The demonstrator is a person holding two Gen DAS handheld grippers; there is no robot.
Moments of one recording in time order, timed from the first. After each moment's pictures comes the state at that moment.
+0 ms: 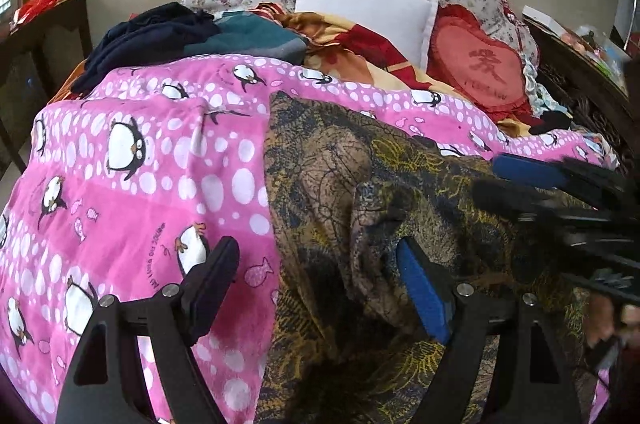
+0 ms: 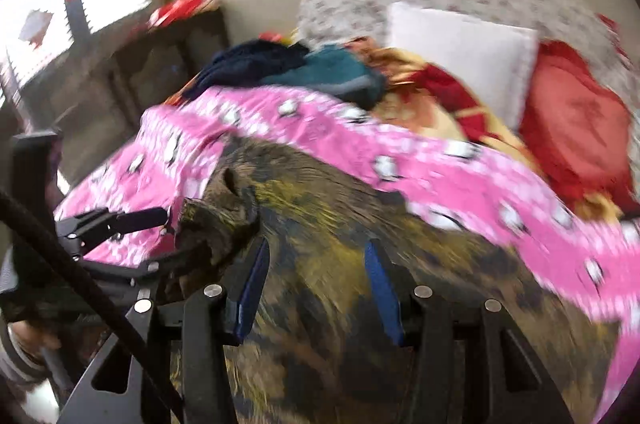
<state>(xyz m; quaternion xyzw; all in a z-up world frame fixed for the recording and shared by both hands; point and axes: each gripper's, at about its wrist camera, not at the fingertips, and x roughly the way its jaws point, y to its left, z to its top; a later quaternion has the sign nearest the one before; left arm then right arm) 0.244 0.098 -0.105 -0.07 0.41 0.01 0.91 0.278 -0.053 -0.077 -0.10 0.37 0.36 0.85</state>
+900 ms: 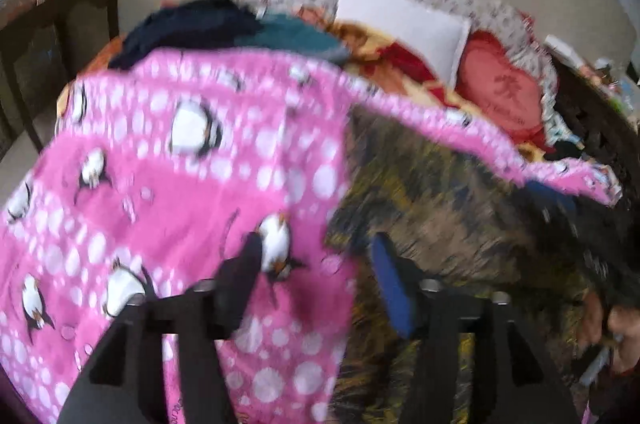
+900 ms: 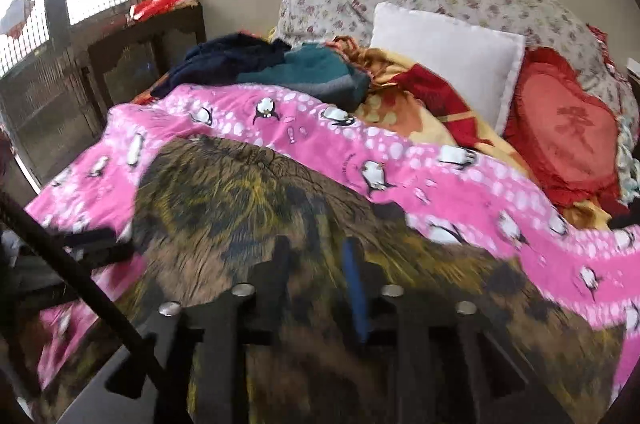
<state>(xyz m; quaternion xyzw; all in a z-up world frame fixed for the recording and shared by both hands) 0.220 0.140 -0.094 -0.12 0.38 0.04 0.92 0.264 -0.069 -0.074 -0.07 0.35 0.29 0.89</state>
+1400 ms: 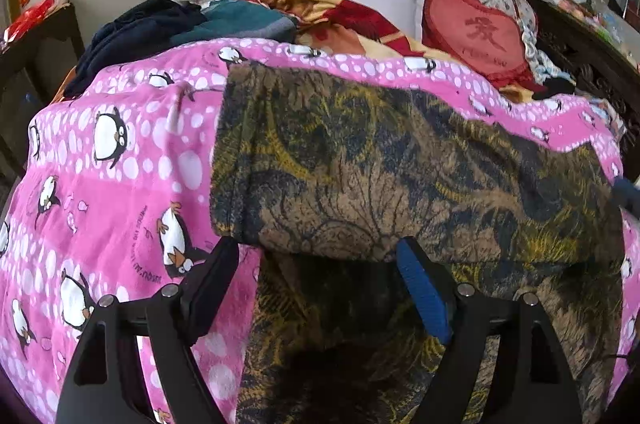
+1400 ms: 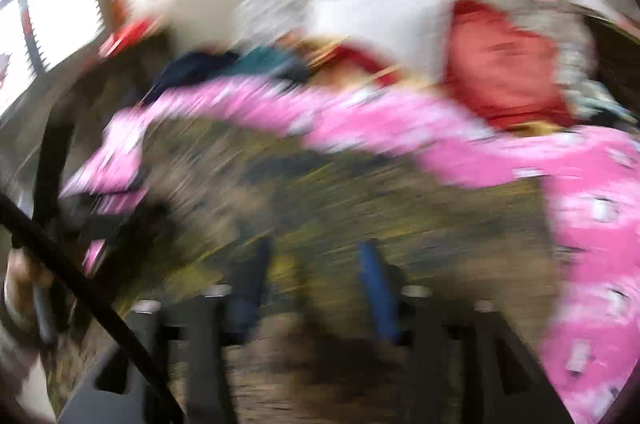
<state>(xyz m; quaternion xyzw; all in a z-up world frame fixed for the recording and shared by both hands) 0.250 0.077 -0.117 -0.04 0.43 0.01 0.90 0.229 -0.227 -0.075 0.02 0.37 0.17 0.91</state>
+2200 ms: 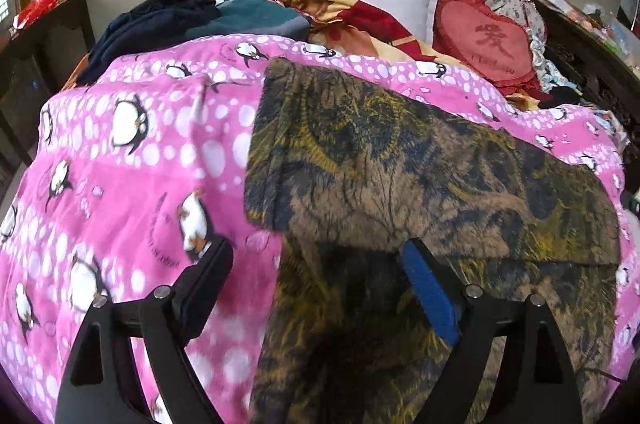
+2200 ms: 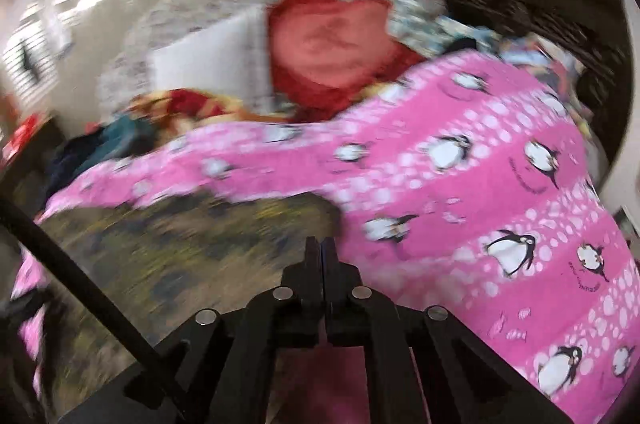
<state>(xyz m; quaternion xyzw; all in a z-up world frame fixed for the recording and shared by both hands) 0.231 0.088 -0.115 -0.06 0.44 0.02 0.90 0.237 -0.314 -0.090 0.09 0.39 0.09 0.91</state>
